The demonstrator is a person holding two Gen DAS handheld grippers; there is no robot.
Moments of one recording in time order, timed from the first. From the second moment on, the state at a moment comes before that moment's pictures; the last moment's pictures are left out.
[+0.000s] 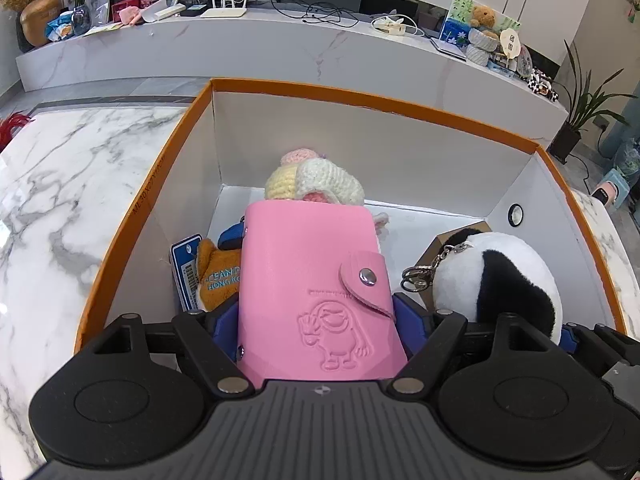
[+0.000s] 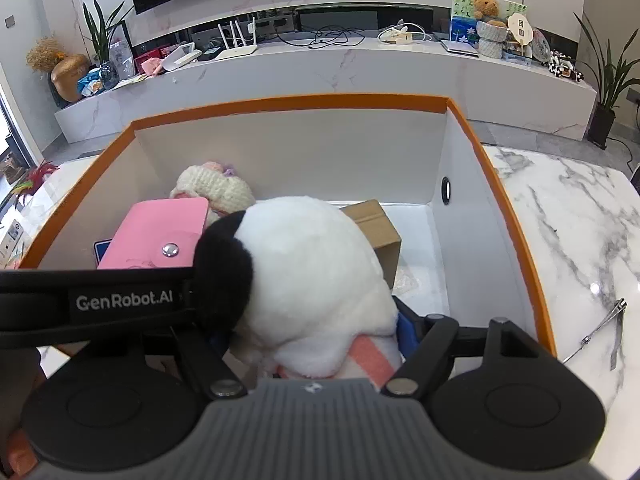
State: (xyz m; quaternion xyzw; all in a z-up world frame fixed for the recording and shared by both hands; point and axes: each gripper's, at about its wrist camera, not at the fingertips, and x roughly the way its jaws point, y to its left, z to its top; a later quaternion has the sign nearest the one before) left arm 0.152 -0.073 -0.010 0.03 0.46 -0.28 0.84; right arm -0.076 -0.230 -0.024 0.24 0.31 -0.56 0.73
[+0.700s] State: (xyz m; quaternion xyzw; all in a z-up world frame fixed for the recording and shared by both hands) left arm 0.161 -0.070 -0.008 0.05 0.49 -0.29 0.82; right arm -0.072 -0.238 -0.028 0.26 0.33 -0.56 0.72
